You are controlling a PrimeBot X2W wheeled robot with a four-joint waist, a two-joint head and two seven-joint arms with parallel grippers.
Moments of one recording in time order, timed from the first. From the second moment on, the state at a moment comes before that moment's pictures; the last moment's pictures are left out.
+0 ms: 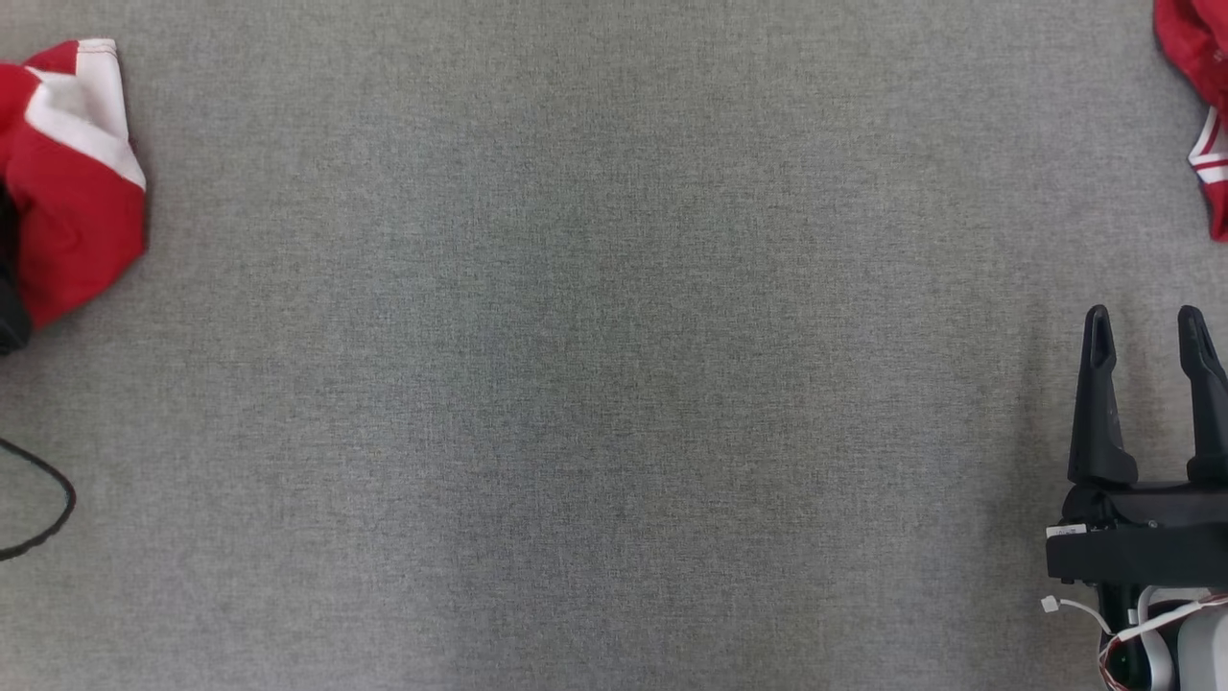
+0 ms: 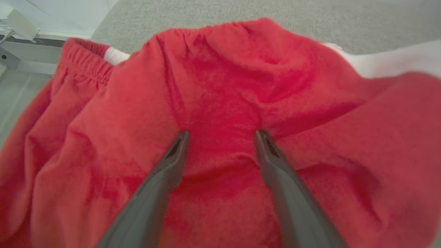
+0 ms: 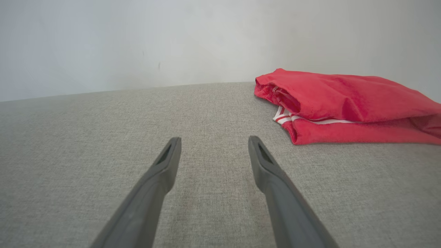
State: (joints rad) left arm -0.99 0.57 -0.26 0.90 -0.68 -0.13 0.23; right arm -0.16 -0.11 -0.15 -0.08 0.18 0.13 -0.17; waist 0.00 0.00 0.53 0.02
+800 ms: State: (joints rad) left arm -1.09 0.62 -0.40 0.91 -0.67 -0.13 -0.08; right arm -0.15 -0.10 -0.10 0.01 0.20 0.13 -0.20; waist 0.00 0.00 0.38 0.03
